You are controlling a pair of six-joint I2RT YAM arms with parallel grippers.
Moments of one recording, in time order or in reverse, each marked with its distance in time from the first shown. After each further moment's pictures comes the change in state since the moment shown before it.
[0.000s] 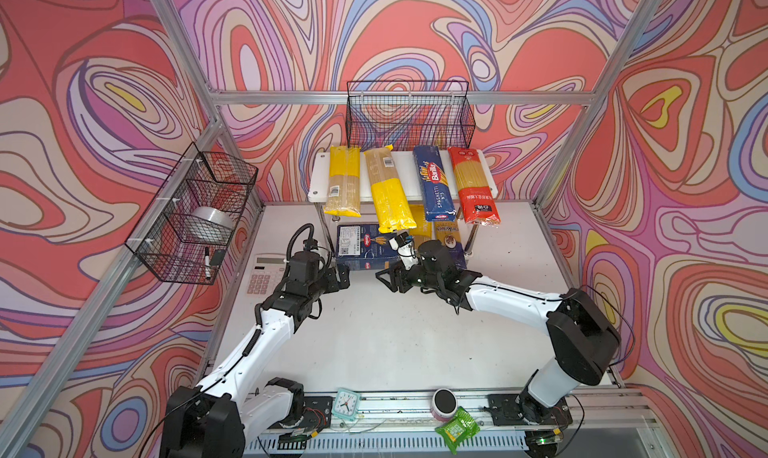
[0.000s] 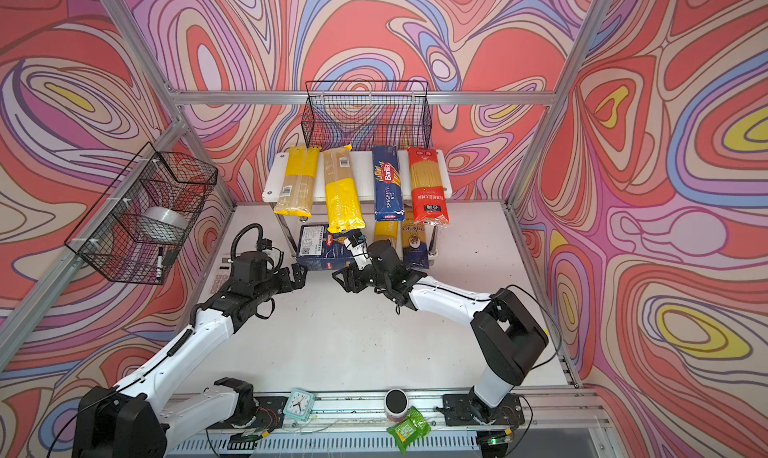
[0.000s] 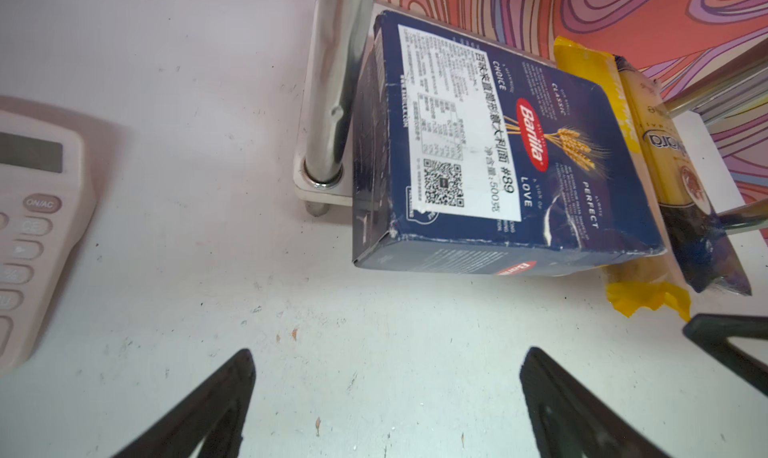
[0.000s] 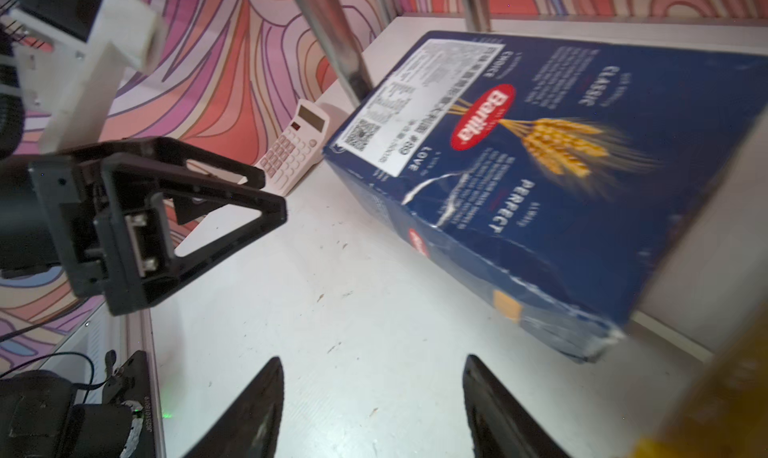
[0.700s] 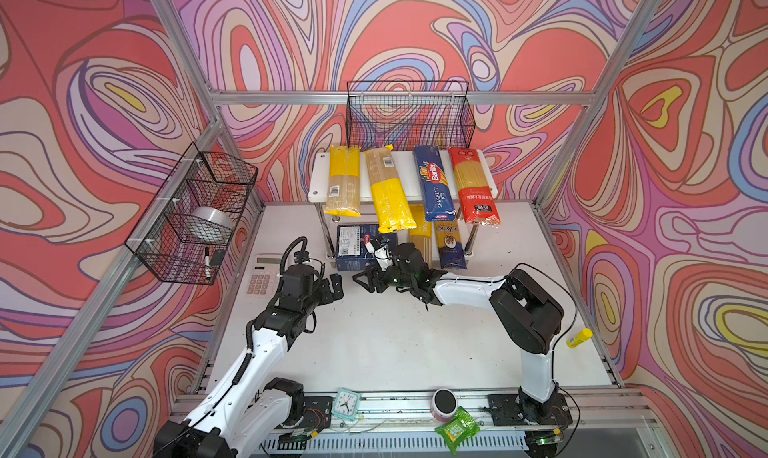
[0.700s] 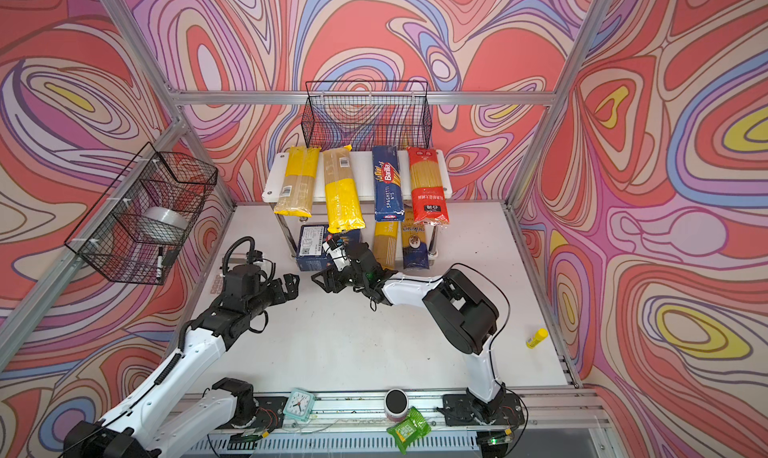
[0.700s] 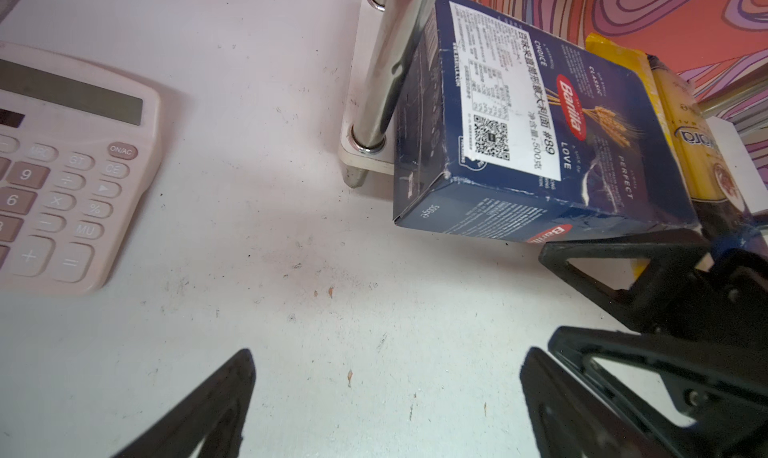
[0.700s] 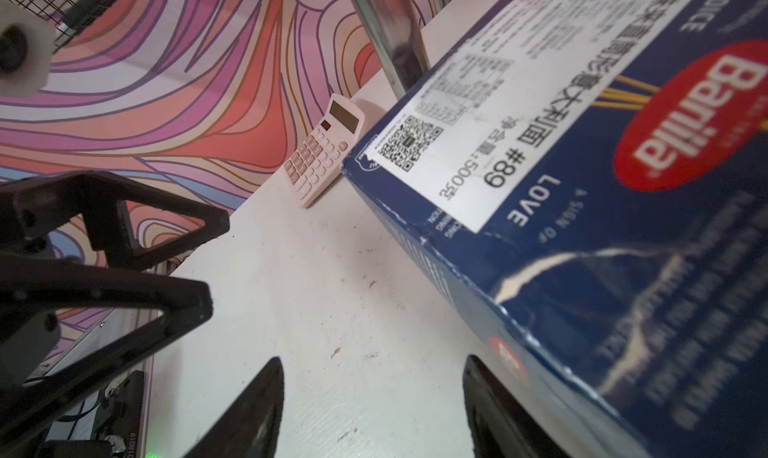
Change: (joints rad) left arm 0.006 -0.147 -0.089 -0.052 -0.066 -0.027; right arm 0.021 0.322 0.177 0.208 -0.089 0.046
